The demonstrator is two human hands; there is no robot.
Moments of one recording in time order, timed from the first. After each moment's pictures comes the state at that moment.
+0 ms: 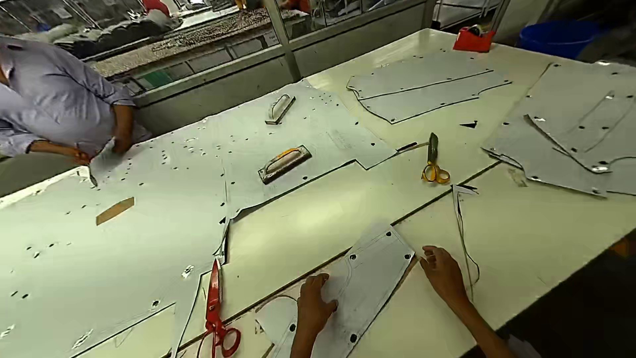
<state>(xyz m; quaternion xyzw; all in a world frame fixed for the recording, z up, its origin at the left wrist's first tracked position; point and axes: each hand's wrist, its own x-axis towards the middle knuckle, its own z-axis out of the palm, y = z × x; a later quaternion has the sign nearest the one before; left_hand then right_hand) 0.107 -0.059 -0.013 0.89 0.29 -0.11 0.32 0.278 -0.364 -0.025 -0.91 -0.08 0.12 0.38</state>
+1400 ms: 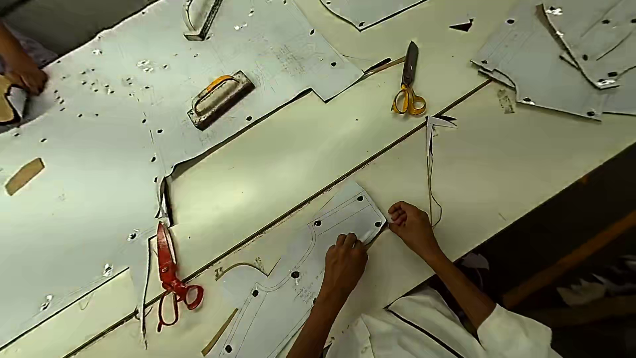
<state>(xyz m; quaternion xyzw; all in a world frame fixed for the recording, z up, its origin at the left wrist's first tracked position) 0.149 -0.227 -0.011 0.99 0.02 0.01 0.17 0.273 -0.394 -0.019 -0.87 -0.09 0.20 0.45</state>
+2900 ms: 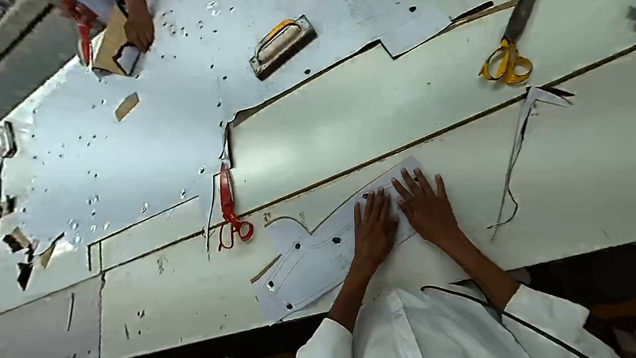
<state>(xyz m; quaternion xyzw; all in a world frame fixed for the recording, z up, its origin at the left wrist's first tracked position) 0.127 -0.212 -0.052 0.98 0.14 0.06 0.16 0.261 -0.333 -0.064 -0.86 -0.44 0.05 0.24</state>
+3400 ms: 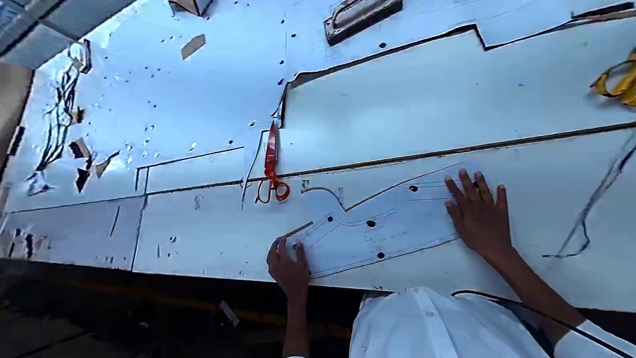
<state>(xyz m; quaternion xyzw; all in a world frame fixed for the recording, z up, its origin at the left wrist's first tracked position) -0.130 -0.113 -0.050 0.78 0.60 0.15 0.03 0.271 -0.335 -0.073 -0.87 -0.46 0.06 0.18</state>
